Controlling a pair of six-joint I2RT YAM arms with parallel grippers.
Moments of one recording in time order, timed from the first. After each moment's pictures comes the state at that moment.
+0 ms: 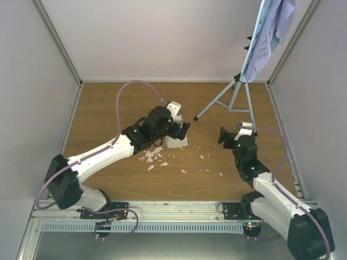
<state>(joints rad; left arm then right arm) -0.81 1.37 1.12 -0.24 -0.12 -0.21 0.34 0.88 0.32 0.24 0.29 0.29</state>
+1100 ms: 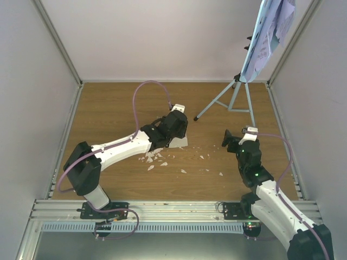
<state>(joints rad) -0.87 1.64 1.23 -0.30 -0.44 -0.38 0.31 0.71 0.28 0.13 0.32 0.30</state>
